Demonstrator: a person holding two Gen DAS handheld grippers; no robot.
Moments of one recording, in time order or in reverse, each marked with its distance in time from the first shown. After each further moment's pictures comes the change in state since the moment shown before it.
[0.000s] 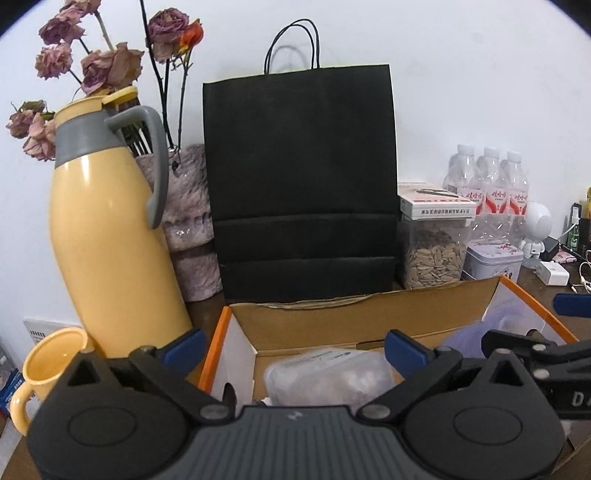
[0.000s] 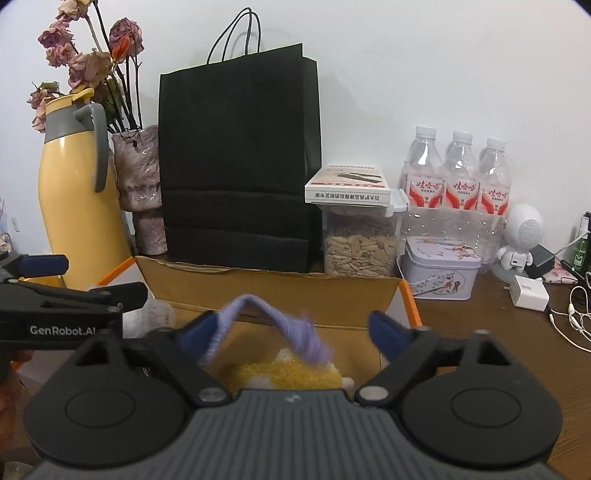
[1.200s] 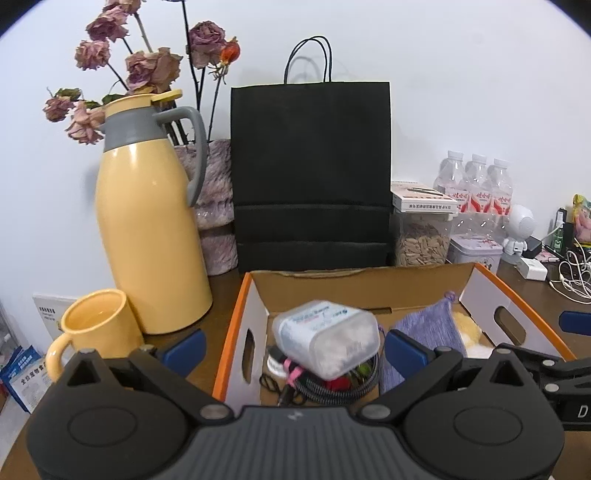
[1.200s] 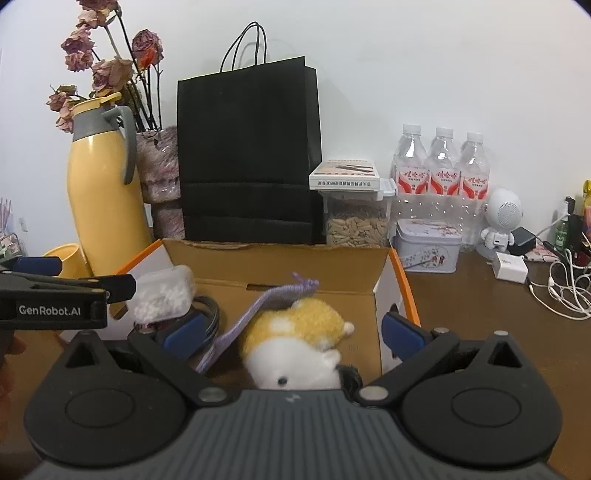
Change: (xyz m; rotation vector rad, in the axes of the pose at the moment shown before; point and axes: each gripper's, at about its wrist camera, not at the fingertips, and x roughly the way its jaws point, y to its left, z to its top) left arm -0.079 0.013 -0.024 -0.047 0.016 0.002; right arm -0.069 0.012 -0.030 0.020 0.010 0.002
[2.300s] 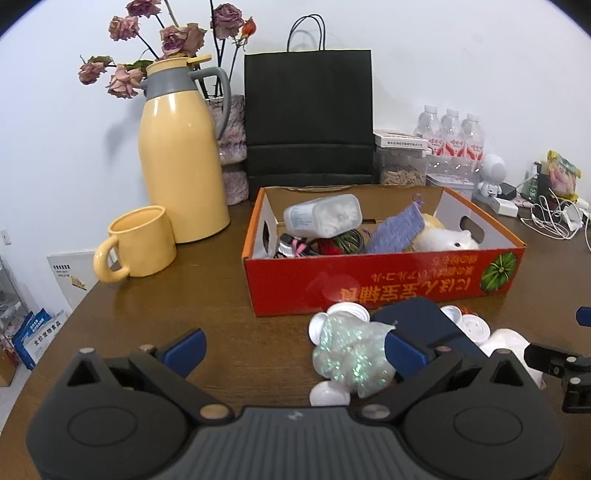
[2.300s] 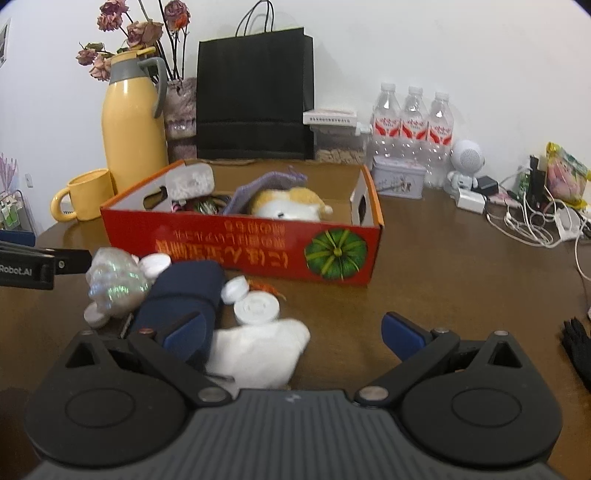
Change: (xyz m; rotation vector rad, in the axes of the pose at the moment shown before) left arm -0.101 0.007 -0.084 0.017 0.116 -0.011; right arm -0.102 -0.001 -0.094 -0.032 0.116 -0.035
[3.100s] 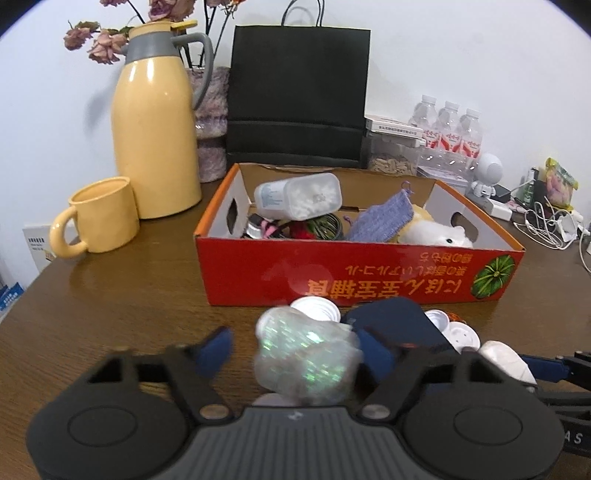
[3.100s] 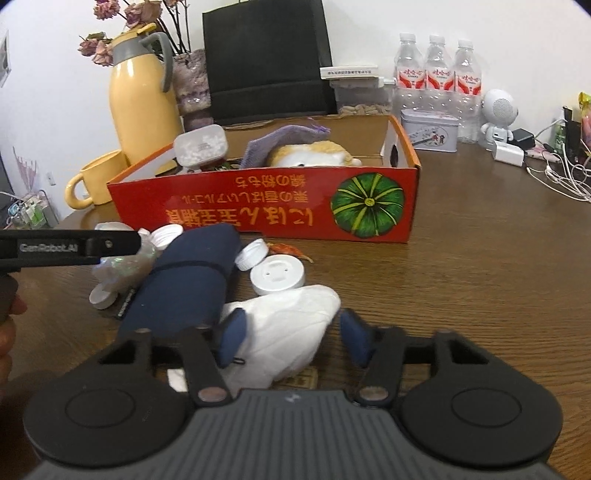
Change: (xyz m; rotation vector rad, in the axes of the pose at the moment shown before) left arm 0.042 -0.016 -0.002 -0.073 0.046 -0.072; right arm 0.037 -0.005 -0.011 0.056 0.079 0.135
